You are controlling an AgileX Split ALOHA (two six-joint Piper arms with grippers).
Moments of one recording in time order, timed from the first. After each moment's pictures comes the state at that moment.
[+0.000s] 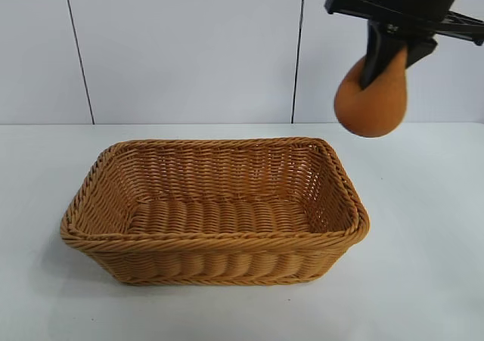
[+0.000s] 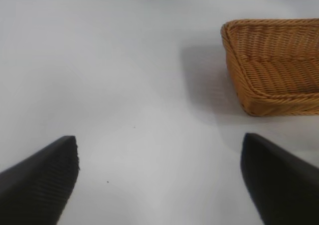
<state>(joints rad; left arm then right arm) -0.08 0.00 -0.50 0.01 1.06 -0.04 0.53 1.83 -1.56 0.16 0.93 0.16</state>
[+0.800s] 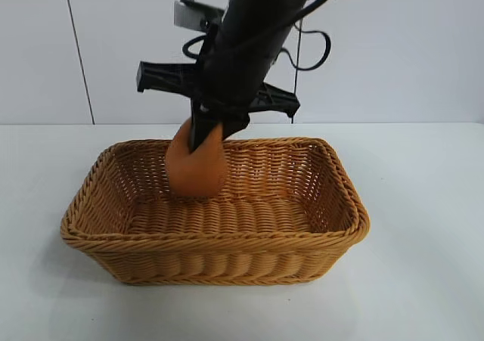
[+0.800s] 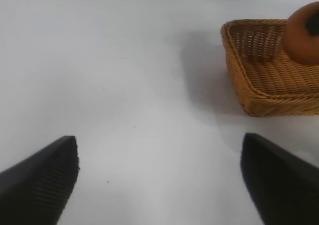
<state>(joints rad) -0.08 0.00 -0.50 0.01 1.06 -0.04 0.68 2.13 -1.56 0.16 0.71 0.19</state>
